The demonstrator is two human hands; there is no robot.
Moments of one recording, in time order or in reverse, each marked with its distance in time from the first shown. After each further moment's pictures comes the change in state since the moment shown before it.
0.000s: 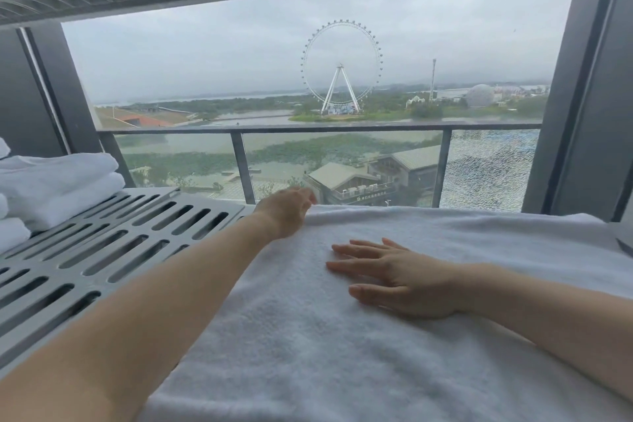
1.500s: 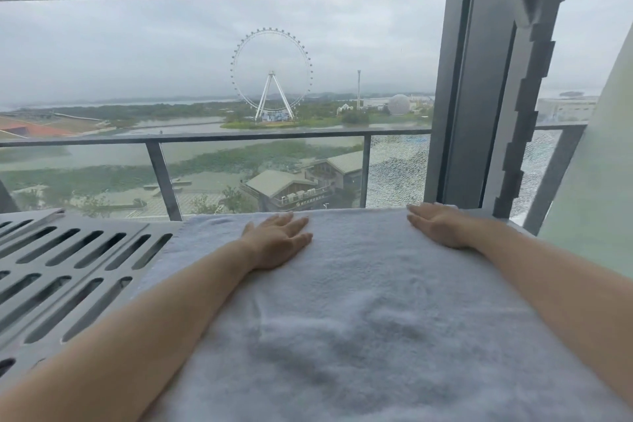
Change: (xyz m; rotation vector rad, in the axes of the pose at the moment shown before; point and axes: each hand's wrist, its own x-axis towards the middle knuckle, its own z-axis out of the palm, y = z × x) left_hand 0.023 0.094 0.054 -0.012 -0.310 0.114; right_hand -0.126 0.177 -0.040 -0.137 0.121 0.933
